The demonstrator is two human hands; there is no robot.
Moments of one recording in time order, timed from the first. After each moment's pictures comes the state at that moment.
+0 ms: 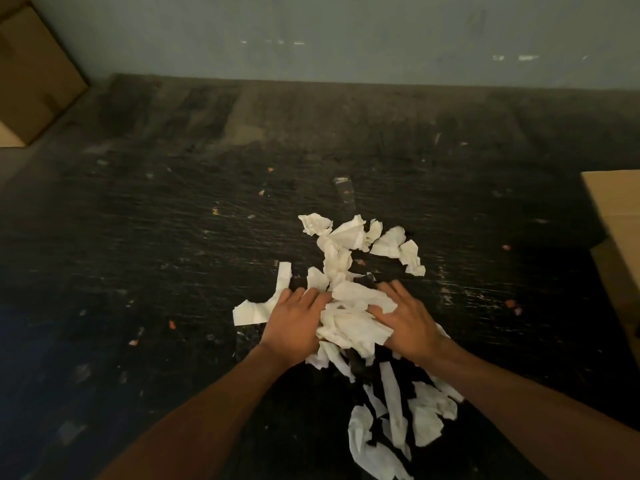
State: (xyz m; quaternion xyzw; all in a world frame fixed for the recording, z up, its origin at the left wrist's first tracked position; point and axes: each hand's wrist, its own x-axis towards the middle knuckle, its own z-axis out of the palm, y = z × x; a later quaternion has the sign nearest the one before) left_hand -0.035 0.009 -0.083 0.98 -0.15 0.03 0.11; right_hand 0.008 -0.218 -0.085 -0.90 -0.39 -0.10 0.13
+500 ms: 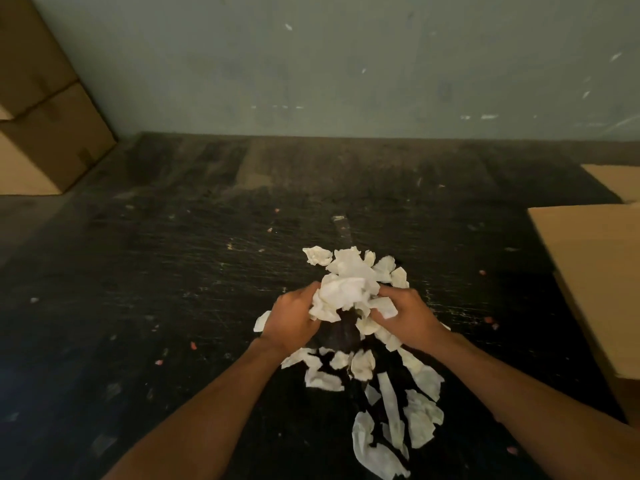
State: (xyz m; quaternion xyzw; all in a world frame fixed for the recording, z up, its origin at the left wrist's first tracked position) left_hand -0.033 0.018 -0.011 0.95 -0.08 0.06 0.29; right_hand 0.005 -0.210 0.000 -0.87 -0.22 0.08 0.44
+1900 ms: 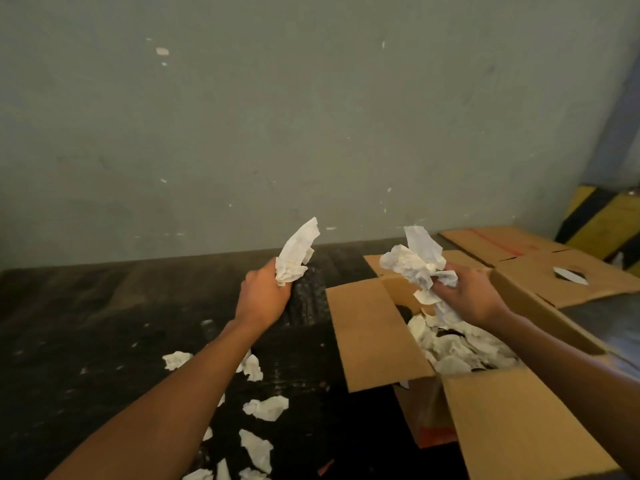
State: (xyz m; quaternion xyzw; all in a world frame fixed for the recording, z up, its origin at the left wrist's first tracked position) left_hand -0.010 -0.231 0.198 0.90 -0.09 0.20 0.37; right_hand -0.065 -0.569 0.216 -0.94 0.00 -0.18 0.29
